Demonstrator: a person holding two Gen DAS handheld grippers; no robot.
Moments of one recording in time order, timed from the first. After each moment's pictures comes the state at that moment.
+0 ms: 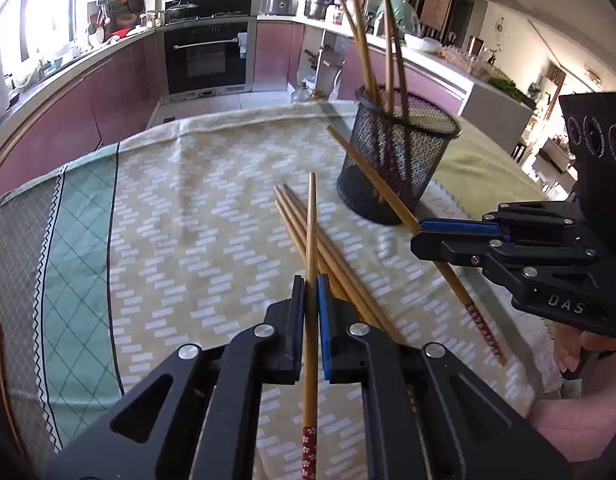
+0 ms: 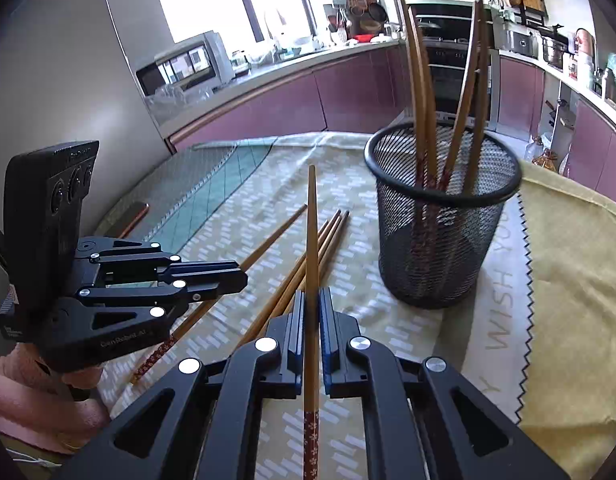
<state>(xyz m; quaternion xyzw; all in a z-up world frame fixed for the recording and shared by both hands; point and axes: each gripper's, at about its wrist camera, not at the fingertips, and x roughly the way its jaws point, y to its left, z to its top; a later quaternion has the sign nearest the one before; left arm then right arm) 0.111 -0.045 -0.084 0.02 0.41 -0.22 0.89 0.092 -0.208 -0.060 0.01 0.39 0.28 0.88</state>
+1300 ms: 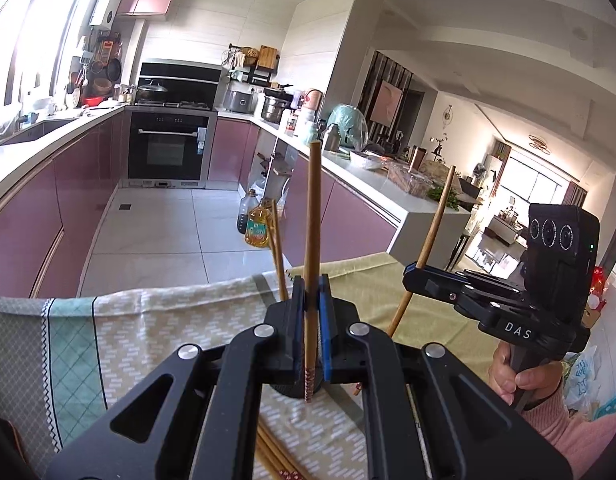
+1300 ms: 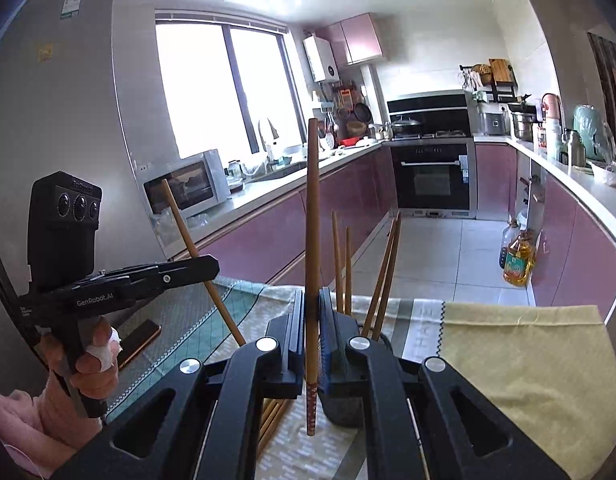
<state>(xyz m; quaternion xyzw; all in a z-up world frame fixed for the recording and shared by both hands) 0.125 -0.058 0.074 -0.06 0.24 -0.30 0.92 0.098 -0.284 0.067 0.06 0.22 0.26 0.94</state>
